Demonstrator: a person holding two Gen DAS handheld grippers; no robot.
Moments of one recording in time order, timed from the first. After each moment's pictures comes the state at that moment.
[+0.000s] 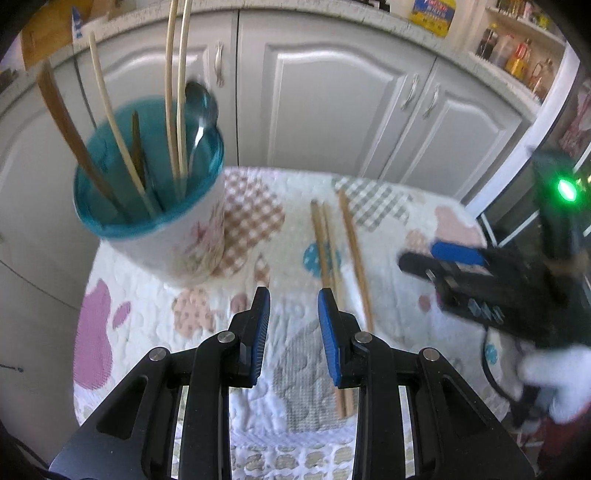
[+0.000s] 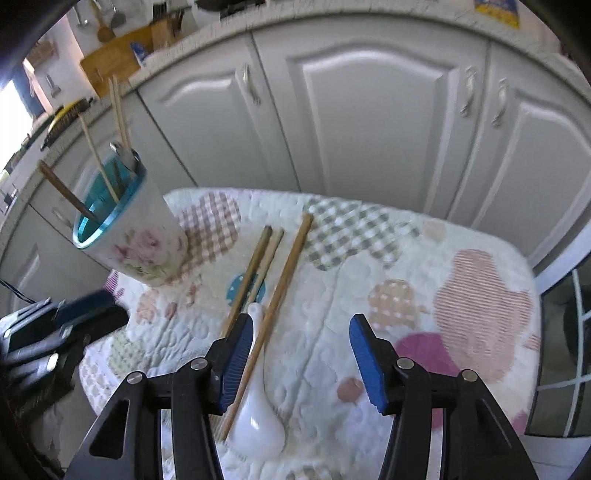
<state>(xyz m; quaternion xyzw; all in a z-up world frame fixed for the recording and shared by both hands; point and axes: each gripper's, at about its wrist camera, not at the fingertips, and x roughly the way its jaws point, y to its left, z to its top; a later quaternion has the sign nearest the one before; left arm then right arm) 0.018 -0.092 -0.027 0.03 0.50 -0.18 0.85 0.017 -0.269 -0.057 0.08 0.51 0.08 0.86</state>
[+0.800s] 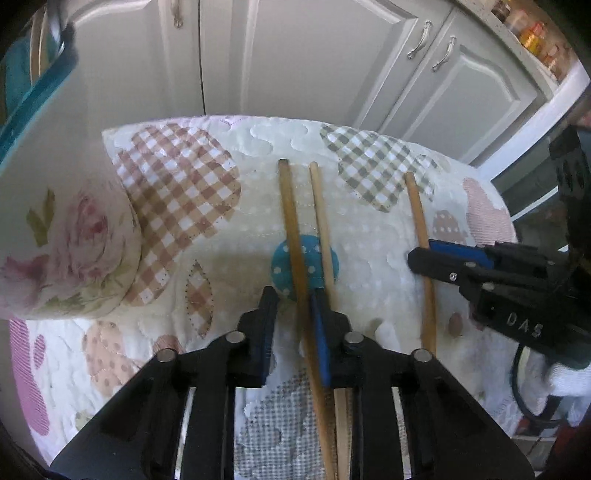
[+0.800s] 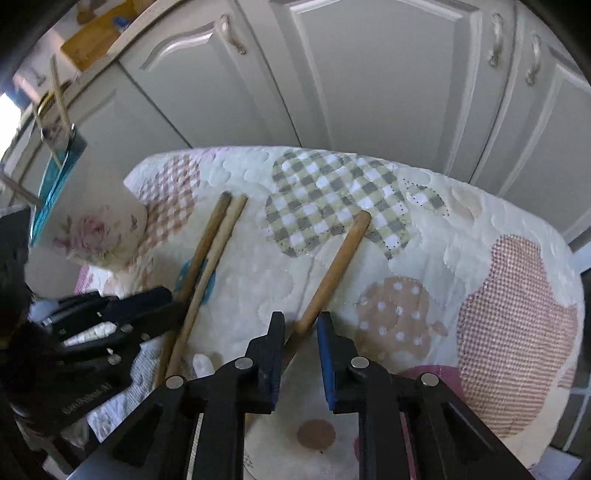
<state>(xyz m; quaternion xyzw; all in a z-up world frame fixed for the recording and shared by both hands) 0.074 -0.140 -0.104 0.04 0.56 -0.21 0.80 0.055 -0.299 -0.109 0.10 0.57 0.11 0.81</state>
